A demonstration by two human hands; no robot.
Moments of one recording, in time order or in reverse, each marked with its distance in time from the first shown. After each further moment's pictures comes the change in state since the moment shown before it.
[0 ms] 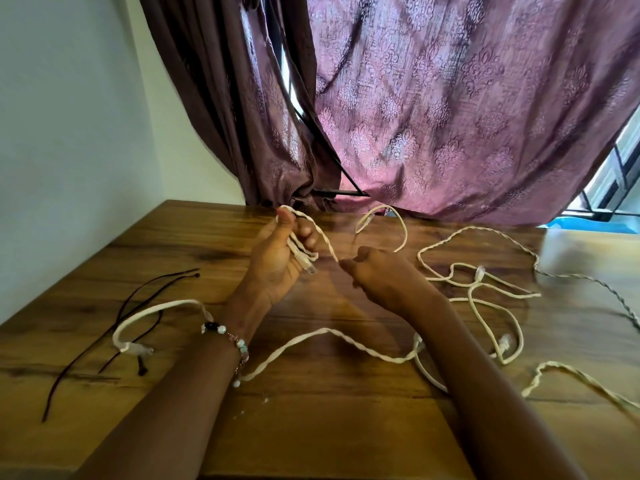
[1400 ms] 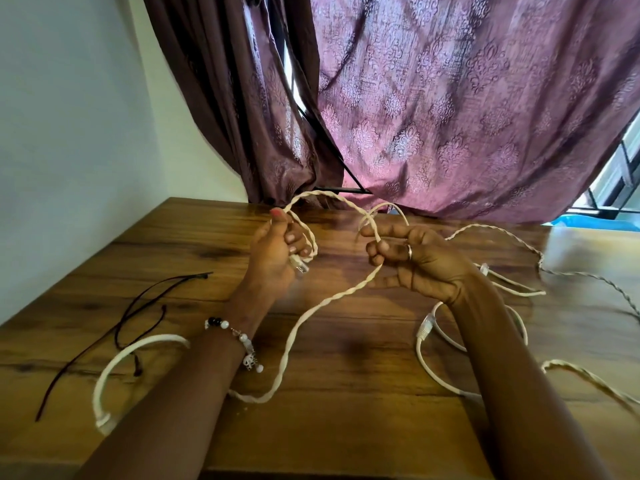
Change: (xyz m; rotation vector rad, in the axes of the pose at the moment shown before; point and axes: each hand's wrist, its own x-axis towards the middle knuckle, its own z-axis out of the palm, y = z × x) left_hand 0.010 -0.003 -0.015 0.010 0.176 0.002; right_hand -0.025 0.037 -0.015 2.232 -0.089 0.317
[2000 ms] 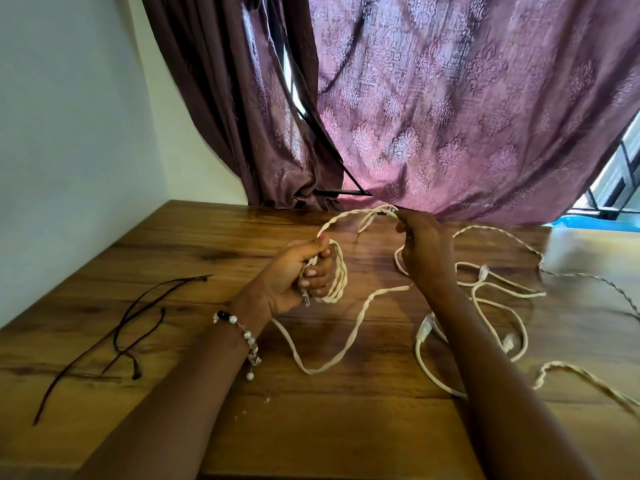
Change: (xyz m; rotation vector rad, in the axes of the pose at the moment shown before) left_hand -0.035 0.007 0.014 0.190 -0.401 -0.423; right_hand 0.037 0.026 -0.033 -1.407 0.855 -0.905
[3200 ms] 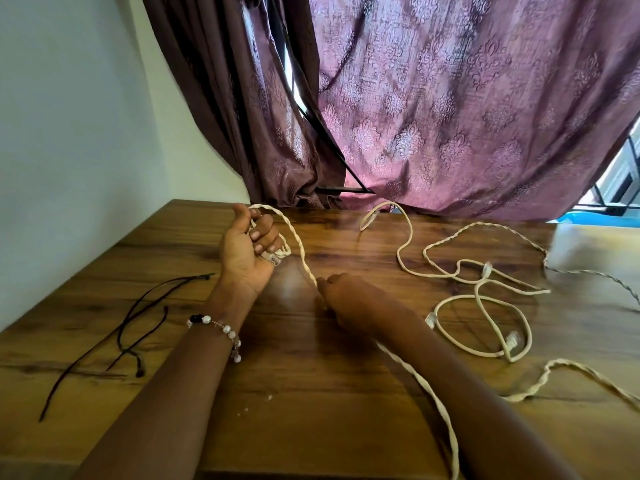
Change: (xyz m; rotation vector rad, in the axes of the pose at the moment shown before) left_hand 0.000 0.026 -0.041 -0.390 0.348 0.501; right_hand -0.027 -0.095 0.013 -0.140 -1.143 -0.190
